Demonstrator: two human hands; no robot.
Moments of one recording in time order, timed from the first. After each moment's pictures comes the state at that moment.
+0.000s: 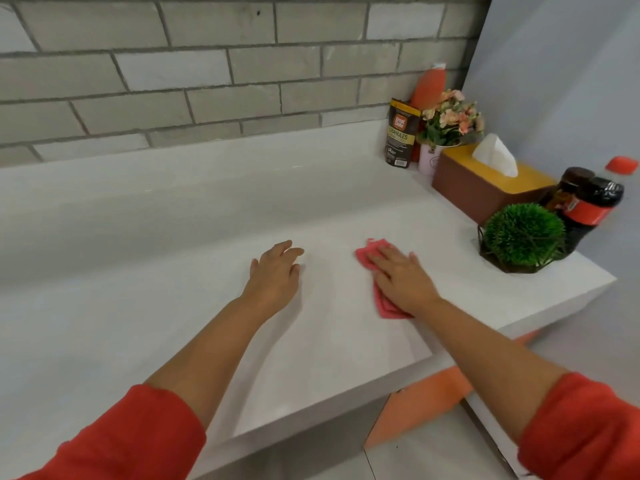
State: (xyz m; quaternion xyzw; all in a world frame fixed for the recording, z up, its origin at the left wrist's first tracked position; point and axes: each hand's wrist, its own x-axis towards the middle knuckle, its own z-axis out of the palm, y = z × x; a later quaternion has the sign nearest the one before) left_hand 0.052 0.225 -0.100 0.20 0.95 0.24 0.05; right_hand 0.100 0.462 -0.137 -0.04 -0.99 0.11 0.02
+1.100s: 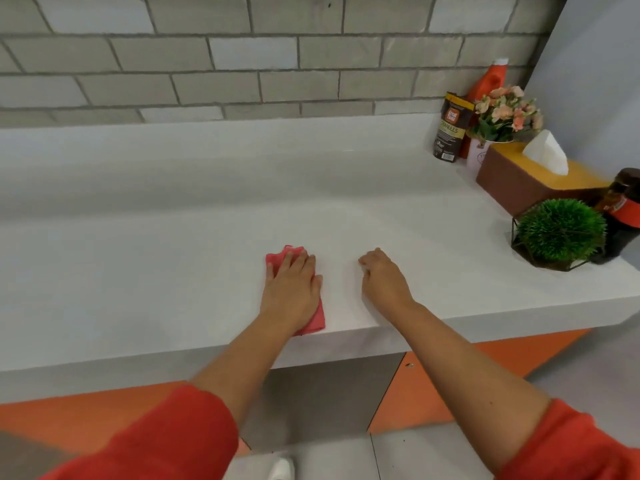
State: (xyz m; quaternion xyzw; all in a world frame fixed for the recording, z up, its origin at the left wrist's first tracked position) left_hand 0.156 0.205 -0.136 0.12 0.99 0.10 -0.02; right_hand 0.152 0.373 -0.136 -0.02 -0.97 0.25 0.02
